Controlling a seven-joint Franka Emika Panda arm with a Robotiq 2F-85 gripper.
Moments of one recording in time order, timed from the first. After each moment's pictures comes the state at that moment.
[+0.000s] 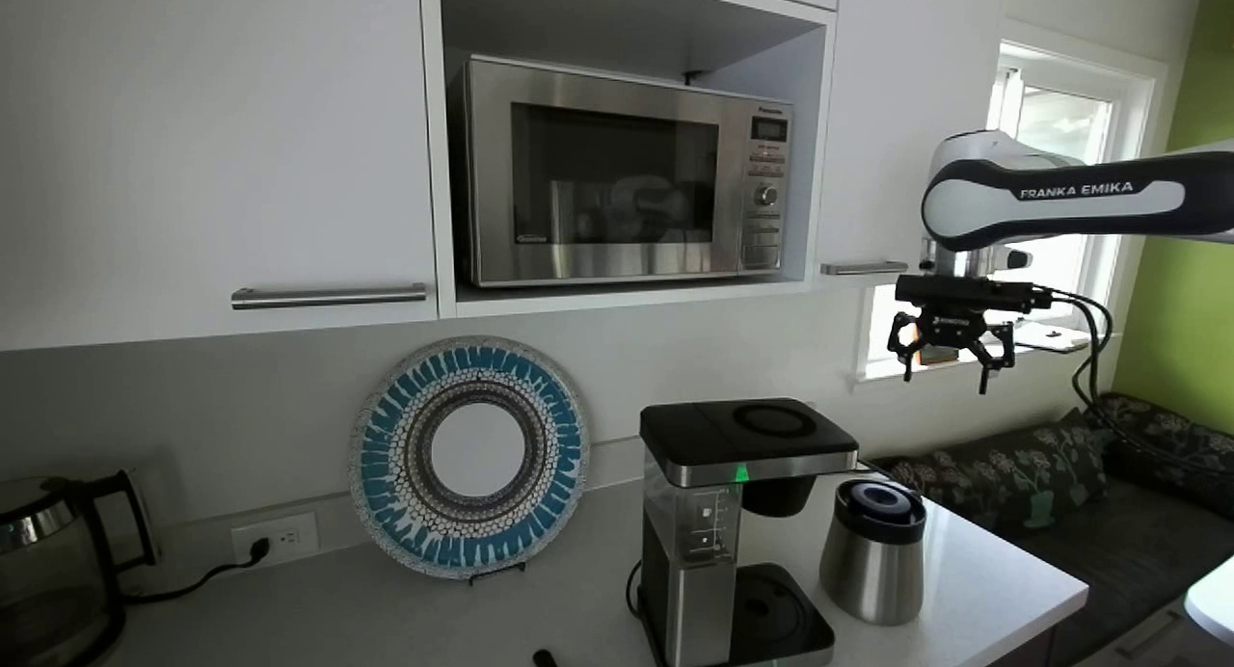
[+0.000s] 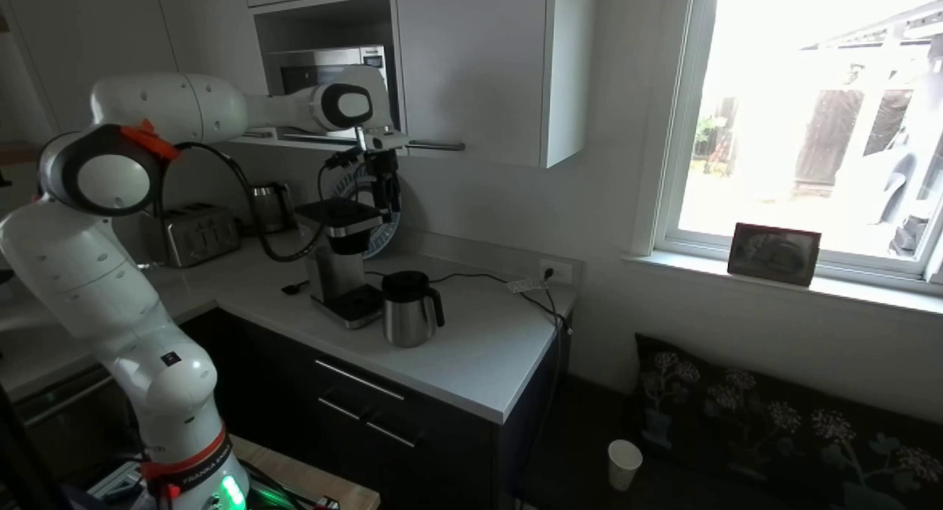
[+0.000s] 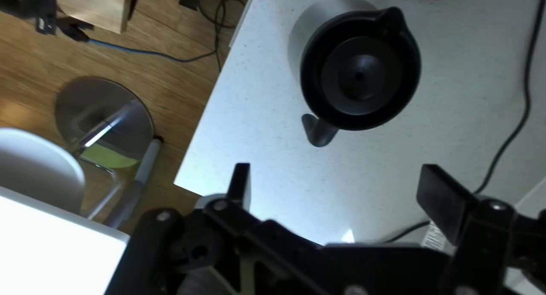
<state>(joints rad) -0.24 -0.23 -0.06 -1.82 -0.13 1.65 0.92</state>
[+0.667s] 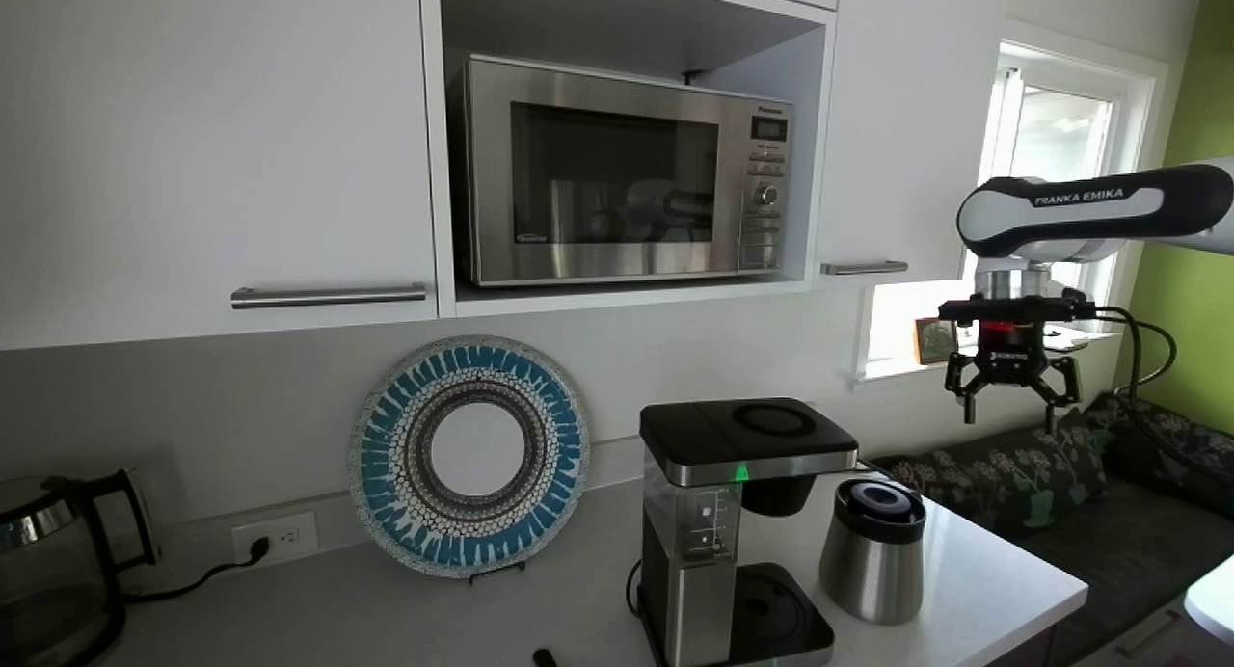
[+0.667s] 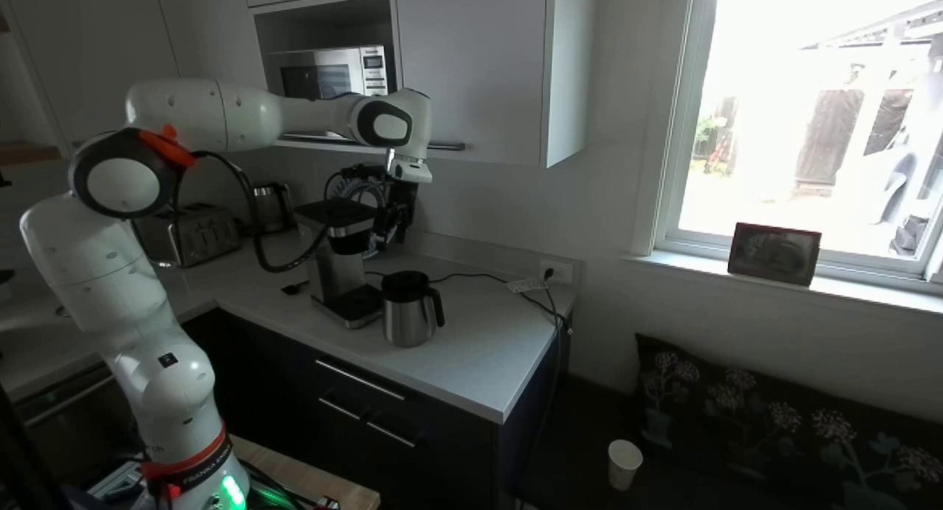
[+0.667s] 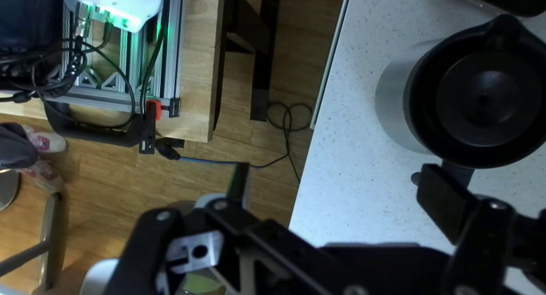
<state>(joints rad) -0.28 -0.14 -0.24 -1.80 0.03 1.41 0.96</state>
